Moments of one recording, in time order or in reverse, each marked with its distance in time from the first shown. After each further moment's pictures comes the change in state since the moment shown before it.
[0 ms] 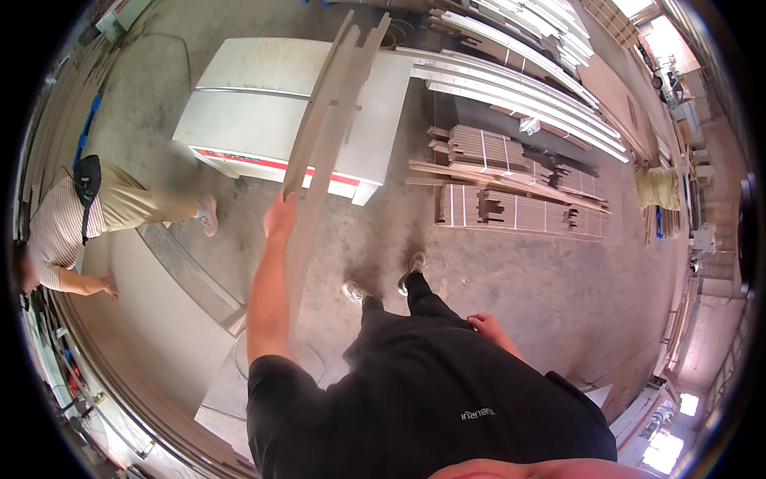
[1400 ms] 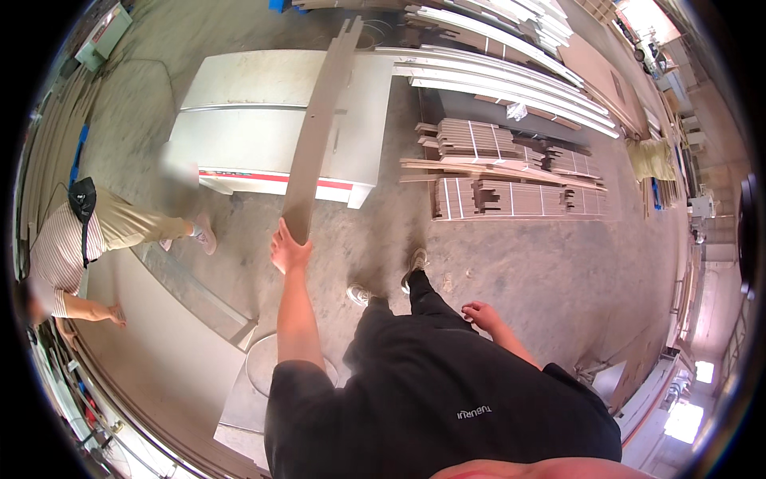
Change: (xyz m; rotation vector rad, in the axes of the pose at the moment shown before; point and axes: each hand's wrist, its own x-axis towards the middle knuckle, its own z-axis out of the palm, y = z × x) left_hand -0.065 -0.025 0.054 0.372 0.243 0.037; right_hand -0.005 -0.040 0.029 0.047 -0.021 -0.044
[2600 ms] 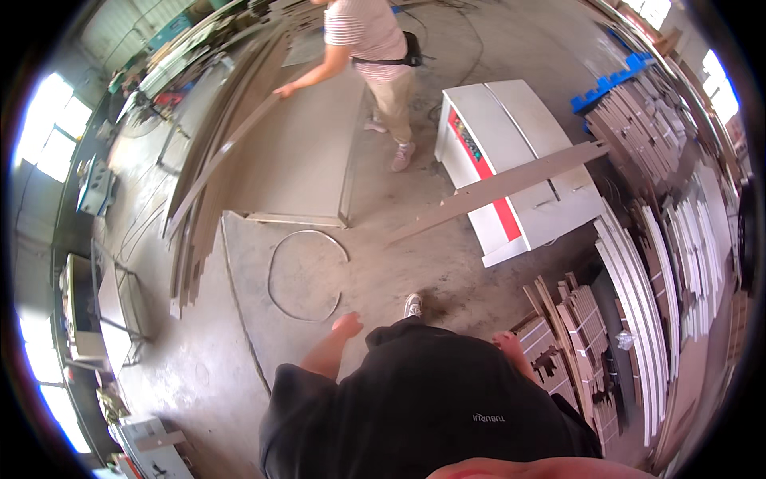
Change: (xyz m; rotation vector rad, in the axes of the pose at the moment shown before) left_hand -0.529 -0.166 0.111 -0.359 -0.435 -0.611; right_hand 0.135 -0.081 -0.010 -0.562 -0.543 -0.710
